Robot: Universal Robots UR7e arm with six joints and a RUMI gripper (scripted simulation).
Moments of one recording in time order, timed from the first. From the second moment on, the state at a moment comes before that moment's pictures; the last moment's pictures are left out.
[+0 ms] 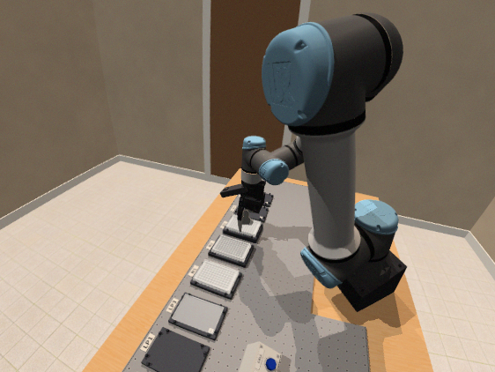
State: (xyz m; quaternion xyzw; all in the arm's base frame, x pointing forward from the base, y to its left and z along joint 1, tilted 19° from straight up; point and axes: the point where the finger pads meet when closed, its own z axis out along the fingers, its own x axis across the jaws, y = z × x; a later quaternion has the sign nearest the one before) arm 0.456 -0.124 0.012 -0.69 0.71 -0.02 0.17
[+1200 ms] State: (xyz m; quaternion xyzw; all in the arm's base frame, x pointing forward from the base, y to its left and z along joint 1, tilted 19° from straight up) arm 0.450 -0.108 0.035 -0.69 0.71 -0.02 0.17
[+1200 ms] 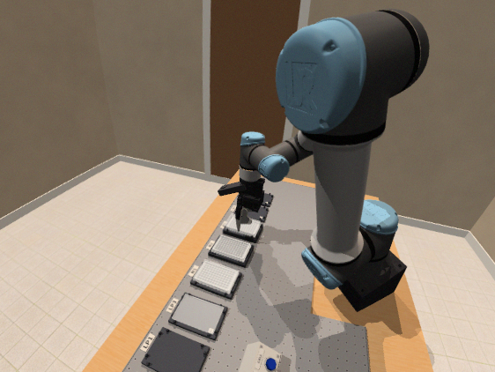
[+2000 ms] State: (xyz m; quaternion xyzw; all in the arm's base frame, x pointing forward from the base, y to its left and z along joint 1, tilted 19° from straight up) arm 0.450 -0.009 0.056 -0.69 0.70 -0.02 0.17
